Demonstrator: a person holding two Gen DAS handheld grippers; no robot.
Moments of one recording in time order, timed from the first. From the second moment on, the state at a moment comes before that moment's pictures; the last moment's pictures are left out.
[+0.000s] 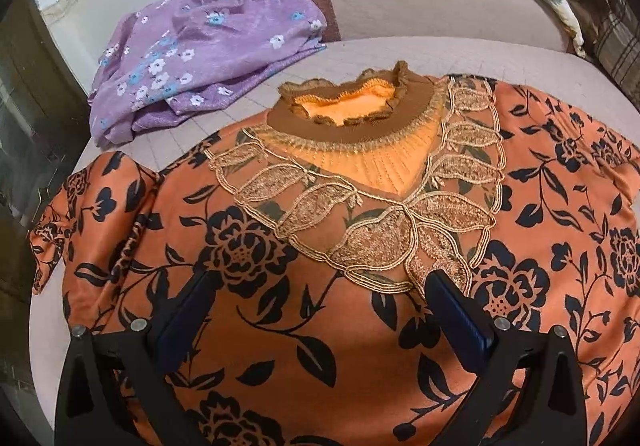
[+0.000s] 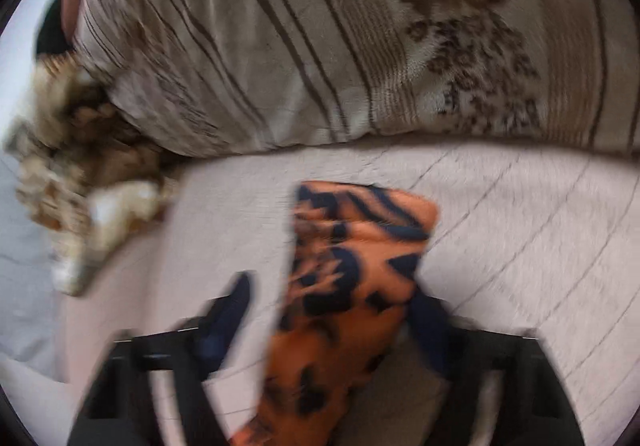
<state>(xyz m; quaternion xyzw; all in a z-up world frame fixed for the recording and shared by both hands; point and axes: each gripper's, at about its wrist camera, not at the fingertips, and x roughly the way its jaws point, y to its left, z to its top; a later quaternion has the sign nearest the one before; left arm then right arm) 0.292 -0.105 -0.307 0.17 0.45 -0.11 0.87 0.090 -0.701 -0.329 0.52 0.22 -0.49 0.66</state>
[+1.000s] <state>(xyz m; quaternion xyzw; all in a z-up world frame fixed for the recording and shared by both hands) 0.325 0.096 -0.225 0.01 0.36 0.09 0.93 0.366 -0.230 -0.238 0.46 0.30 0.21 0.81</state>
